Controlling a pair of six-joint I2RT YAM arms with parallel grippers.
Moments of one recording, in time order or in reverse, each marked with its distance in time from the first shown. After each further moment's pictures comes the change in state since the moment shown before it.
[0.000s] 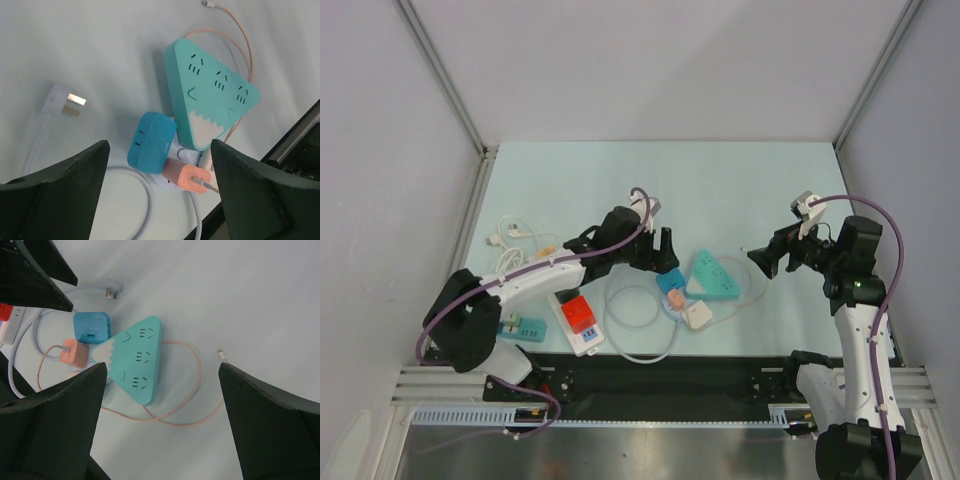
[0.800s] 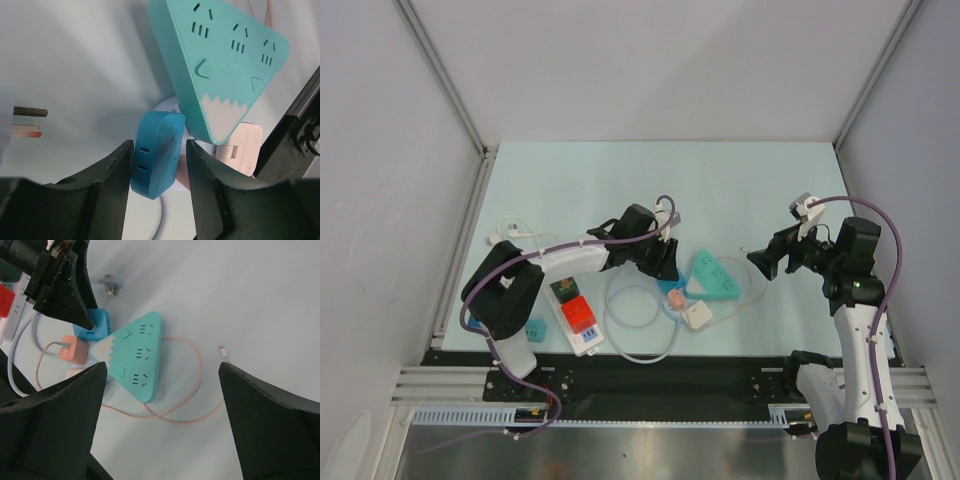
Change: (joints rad) left arm 0.062 0.277 0.120 -0.045 0.321 0.191; right arm 0.000 0.000 -0.012 -0.004 0.000 -0.008
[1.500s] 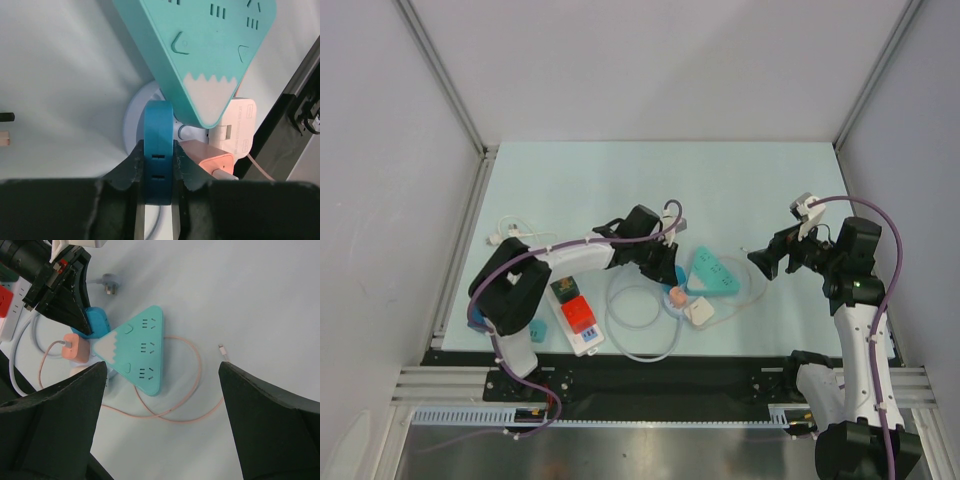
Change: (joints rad) left arm -0.003 0.048 0.041 -0.068 0.083 0.061; right arm -0.005 0.001 0.000 0.000 0.000 0.000
